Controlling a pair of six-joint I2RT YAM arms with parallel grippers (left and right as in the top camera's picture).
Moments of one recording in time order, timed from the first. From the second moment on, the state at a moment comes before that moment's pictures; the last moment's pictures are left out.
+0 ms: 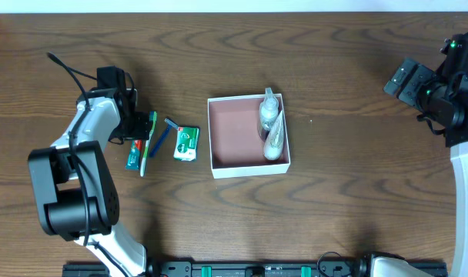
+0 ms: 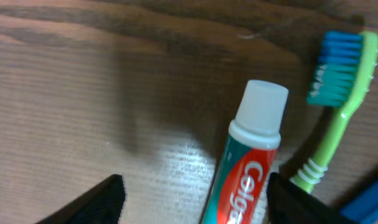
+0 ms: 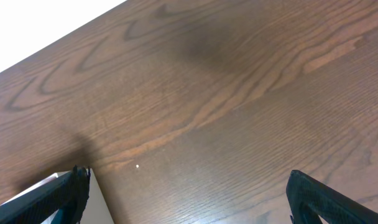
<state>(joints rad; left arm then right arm) 0.14 1.90 1.20 -0.70 -0.11 0.10 -0.11 1.37 1.52 -1.04 0.07 0.41</state>
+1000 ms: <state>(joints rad) -0.12 1.42 1.31 -0.82 0.11 -0.09 -0.11 1.37 1.52 -1.04 0.07 0.41</state>
